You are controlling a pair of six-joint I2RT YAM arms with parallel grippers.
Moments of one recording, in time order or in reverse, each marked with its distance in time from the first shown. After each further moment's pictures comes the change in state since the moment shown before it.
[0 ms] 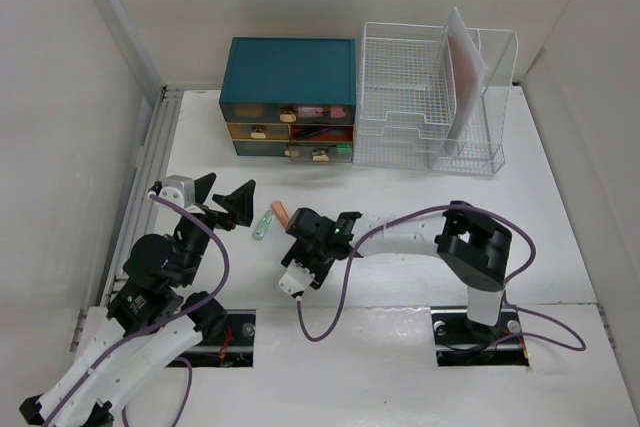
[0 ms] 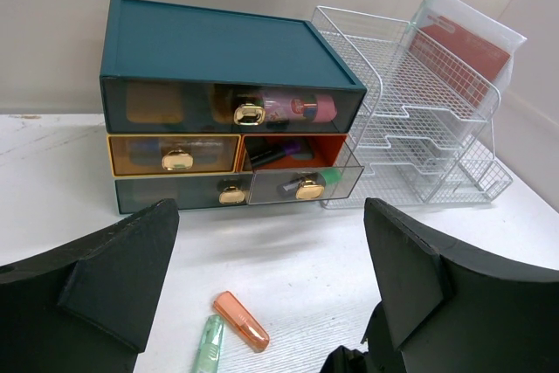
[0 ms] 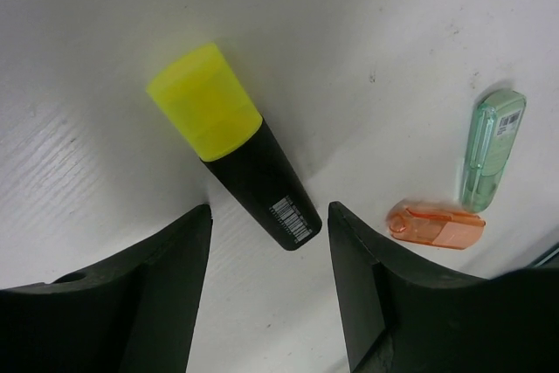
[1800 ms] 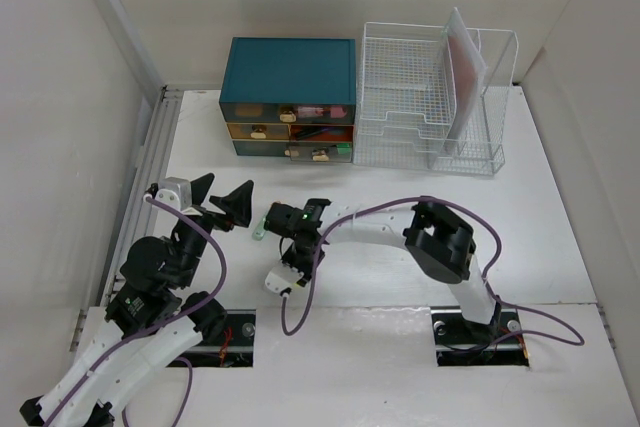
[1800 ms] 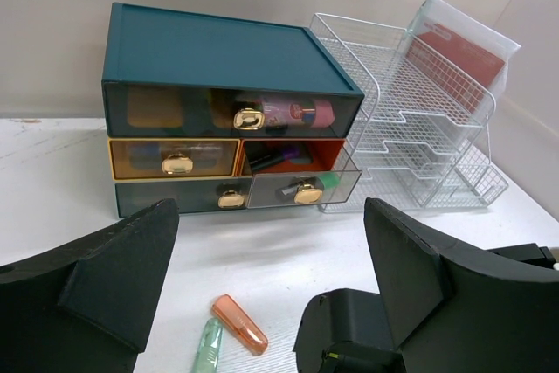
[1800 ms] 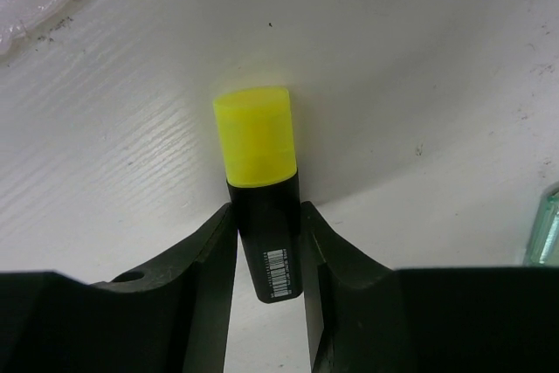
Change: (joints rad) left arm 0.000 -0.017 0.000 0.001 0.000 0.000; right arm 0.006 0.229 0.366 -0.441 -0.110 -0.034
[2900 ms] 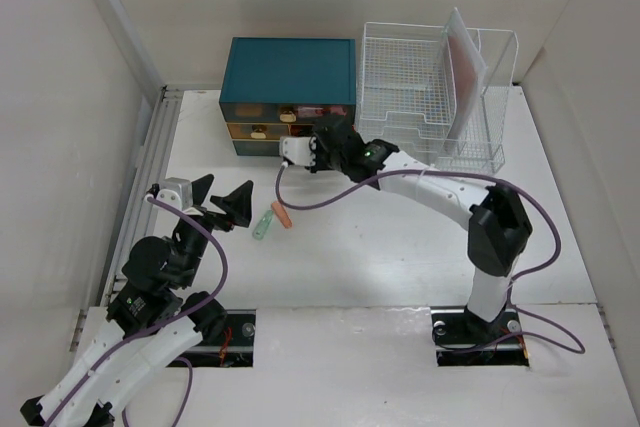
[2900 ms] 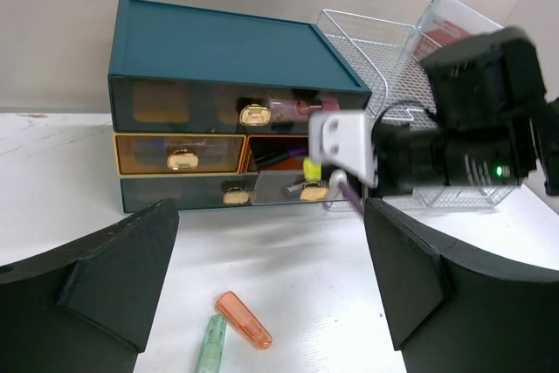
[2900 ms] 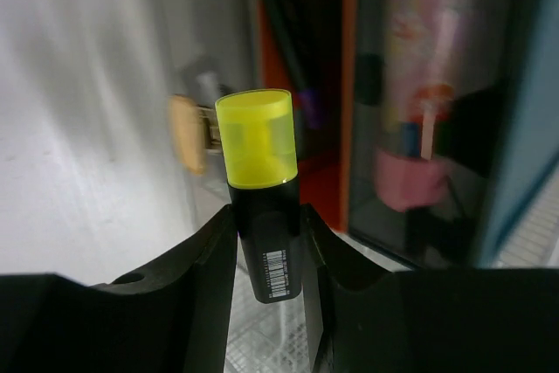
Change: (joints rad) left arm 0.000 -0.003 -0.011 0.000 -0.015 0.000; right arm -0.322 -0.269 -0.032 0.484 0.533 0.482
